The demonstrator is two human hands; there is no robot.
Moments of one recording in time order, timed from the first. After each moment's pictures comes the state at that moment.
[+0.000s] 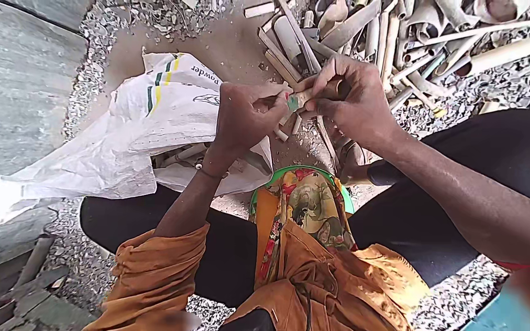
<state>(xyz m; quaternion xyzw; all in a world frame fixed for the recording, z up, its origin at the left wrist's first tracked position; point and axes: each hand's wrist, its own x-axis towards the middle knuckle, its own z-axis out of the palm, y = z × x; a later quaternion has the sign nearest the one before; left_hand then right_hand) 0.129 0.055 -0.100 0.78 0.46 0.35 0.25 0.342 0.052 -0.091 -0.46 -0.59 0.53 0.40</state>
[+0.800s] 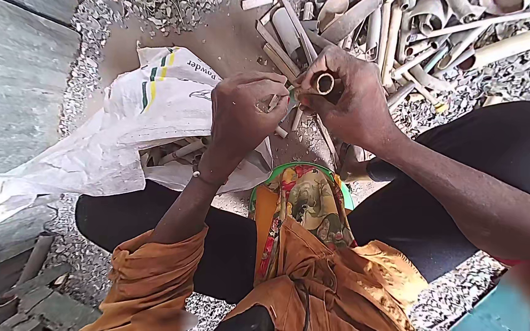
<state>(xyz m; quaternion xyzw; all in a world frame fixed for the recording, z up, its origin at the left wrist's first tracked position) 0.129 0.049 -0.094 0.81 0.47 0.31 0.15 0.336 0.050 -0.094 -0.47 -0.71 0.38 0.37</state>
